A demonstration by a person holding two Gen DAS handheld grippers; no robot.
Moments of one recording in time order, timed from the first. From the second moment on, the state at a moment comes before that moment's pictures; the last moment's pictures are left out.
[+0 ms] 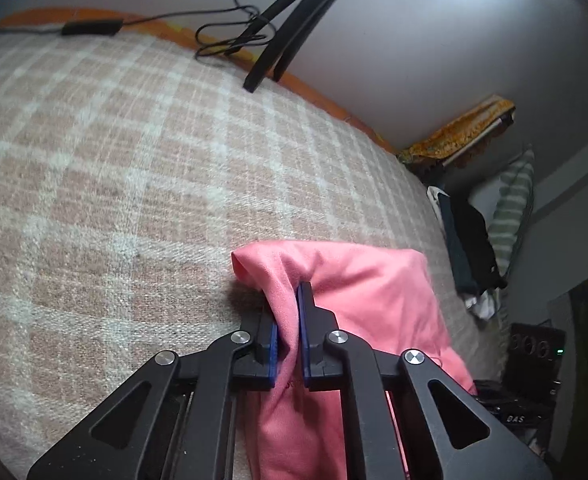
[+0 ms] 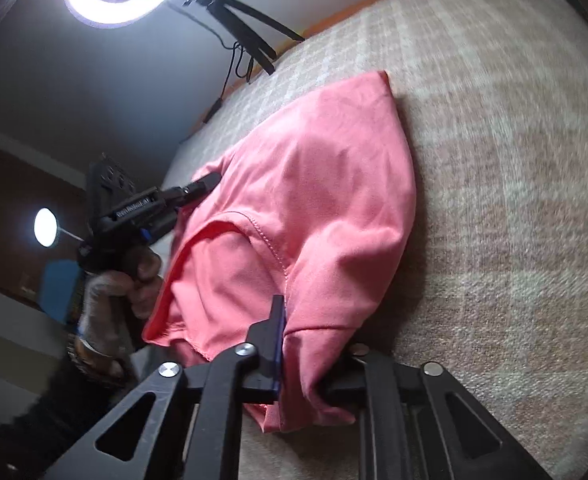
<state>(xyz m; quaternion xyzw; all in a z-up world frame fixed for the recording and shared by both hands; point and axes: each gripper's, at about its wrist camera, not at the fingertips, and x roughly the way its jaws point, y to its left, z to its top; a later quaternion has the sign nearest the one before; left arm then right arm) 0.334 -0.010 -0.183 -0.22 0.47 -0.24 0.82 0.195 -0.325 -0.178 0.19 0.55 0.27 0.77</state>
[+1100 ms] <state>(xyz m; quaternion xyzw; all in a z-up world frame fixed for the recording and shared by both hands) 0.341 -0.034 -0.146 -0.22 0.45 -0.26 0.83 0.162 -0.337 -0.126 0.07 0.53 0.23 0.82</state>
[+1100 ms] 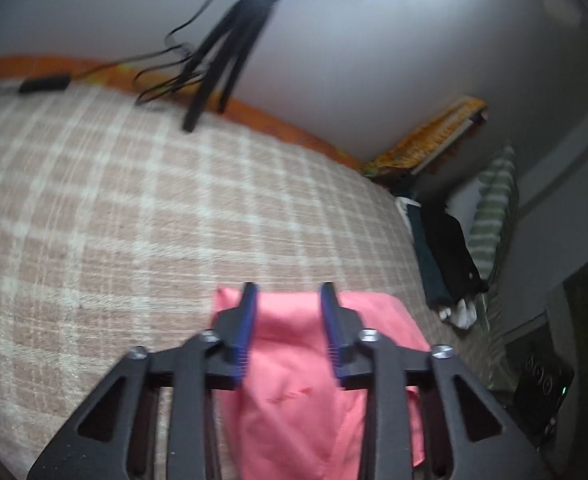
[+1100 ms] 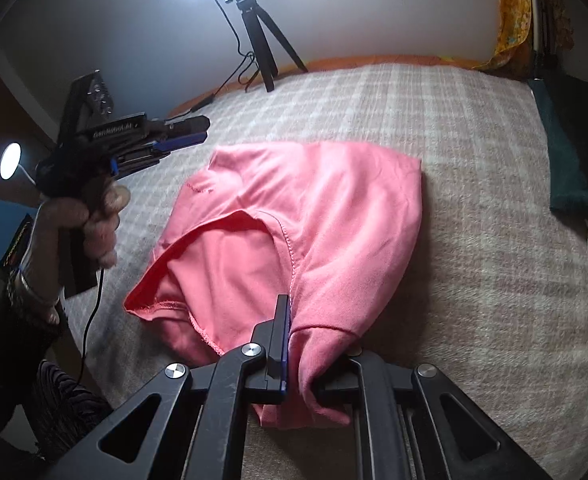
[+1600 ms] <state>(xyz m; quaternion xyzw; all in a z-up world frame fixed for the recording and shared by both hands) 0.354 -0.041 -0.193 -0.23 0.48 -0.25 0.81 0.170 -0.333 -0.143 0.07 0.54 0.23 0.81</state>
